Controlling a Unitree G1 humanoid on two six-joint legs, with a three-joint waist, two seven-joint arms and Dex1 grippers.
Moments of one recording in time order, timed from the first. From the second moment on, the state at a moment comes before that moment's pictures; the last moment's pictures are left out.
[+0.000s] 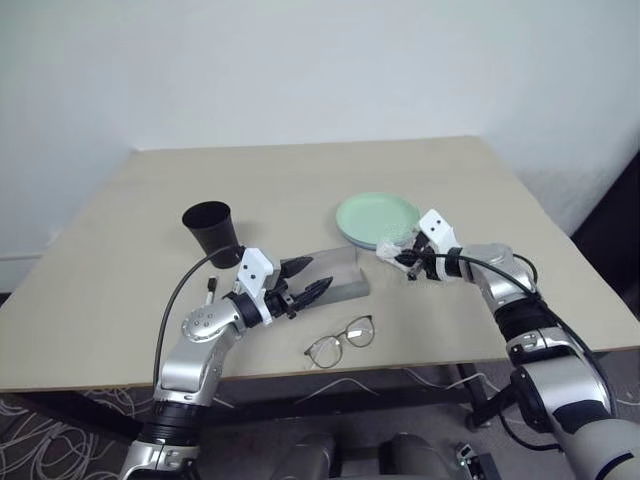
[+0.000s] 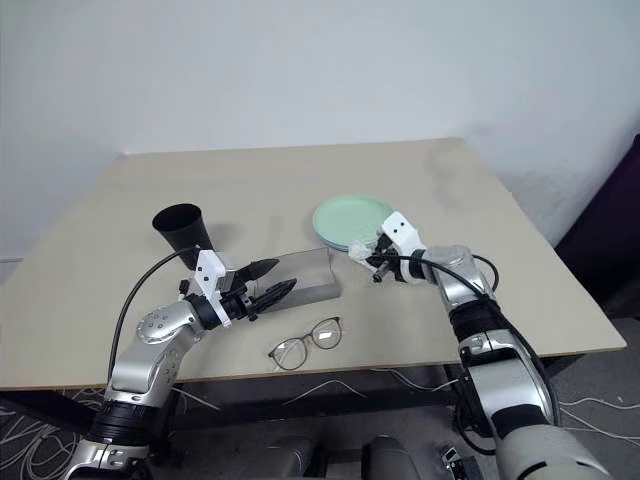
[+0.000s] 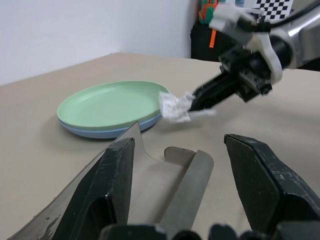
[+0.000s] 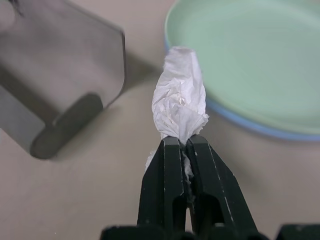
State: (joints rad) left arm -0.20 0.38 -0.04 -0.03 -0.35 0.18 -0.79; right arm -0.80 -0.36 0.13 0.68 -0.01 0.31 0.90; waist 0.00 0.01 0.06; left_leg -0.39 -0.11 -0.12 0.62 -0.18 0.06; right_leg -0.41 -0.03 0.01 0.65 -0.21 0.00
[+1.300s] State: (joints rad) left arm -0.18 0.39 -0.03 -0.04 -0.33 0.17 -0.78; right arm -1.06 -0.29 0.06 1.13 -0.06 -0.10 0.77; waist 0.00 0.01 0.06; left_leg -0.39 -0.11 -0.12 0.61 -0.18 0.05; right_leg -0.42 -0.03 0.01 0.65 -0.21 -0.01
